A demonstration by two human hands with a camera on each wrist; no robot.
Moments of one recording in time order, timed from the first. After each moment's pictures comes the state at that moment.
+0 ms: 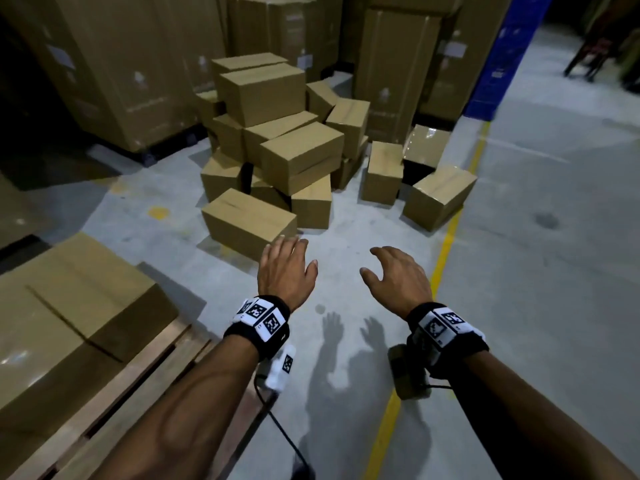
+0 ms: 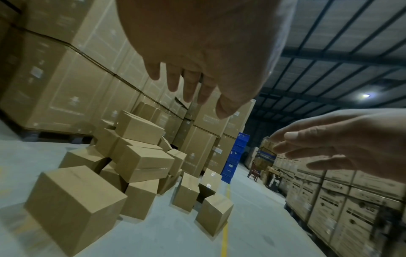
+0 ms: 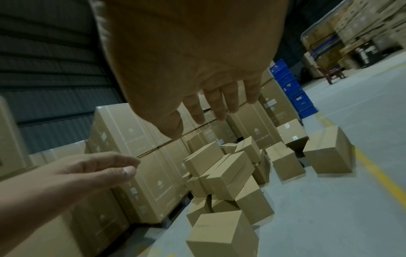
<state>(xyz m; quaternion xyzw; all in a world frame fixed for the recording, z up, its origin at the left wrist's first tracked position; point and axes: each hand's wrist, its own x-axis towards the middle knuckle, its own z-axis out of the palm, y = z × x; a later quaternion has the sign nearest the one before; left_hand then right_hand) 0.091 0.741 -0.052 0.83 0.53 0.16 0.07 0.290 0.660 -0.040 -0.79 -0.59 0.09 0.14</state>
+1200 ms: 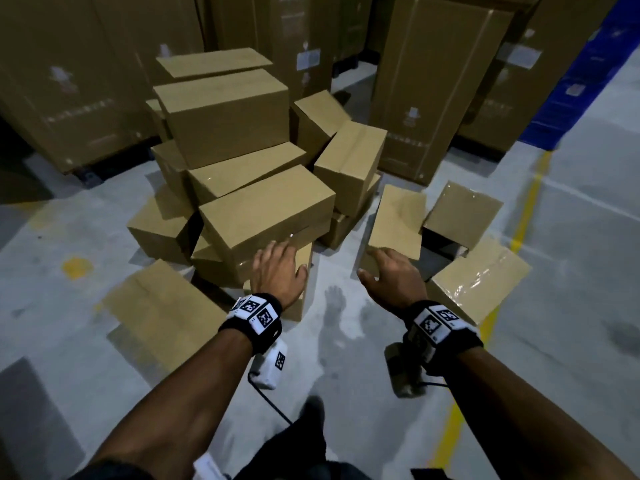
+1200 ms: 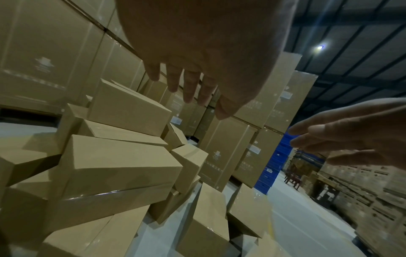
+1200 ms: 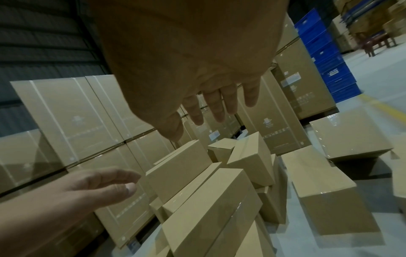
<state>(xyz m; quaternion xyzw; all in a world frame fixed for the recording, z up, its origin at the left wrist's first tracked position) 0.511 1.429 -0.103 0.78 0.61 0.08 0.11 0.724 1.365 -0.081 -0.75 -0.65 0.12 0.11</state>
